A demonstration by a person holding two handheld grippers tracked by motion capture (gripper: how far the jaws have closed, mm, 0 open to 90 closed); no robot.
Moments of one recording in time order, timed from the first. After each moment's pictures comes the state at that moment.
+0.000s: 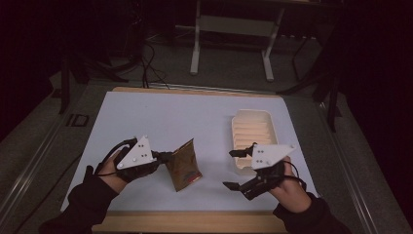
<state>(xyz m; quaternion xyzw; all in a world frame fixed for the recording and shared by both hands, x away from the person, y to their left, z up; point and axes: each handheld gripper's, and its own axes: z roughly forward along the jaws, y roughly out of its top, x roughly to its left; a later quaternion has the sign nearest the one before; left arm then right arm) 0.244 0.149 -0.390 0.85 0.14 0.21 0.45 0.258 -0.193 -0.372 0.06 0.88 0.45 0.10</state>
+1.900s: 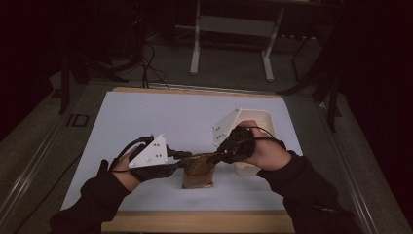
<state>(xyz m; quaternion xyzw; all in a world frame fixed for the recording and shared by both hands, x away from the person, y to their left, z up) 0.243 0.118 -0.368 0.85 0.08 0.18 0.49 0.315 -0.123 -0.341 -0.05 0.96 0.28 -0.01</state>
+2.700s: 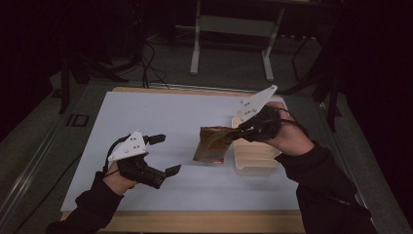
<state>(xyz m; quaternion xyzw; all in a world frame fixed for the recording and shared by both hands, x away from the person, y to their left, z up) 0.248 0.153 -0.405 0.77 0.23 0.15 0.57 0.344 -0.177 -0.302 0.00 0.94 0.33 0.06</state>
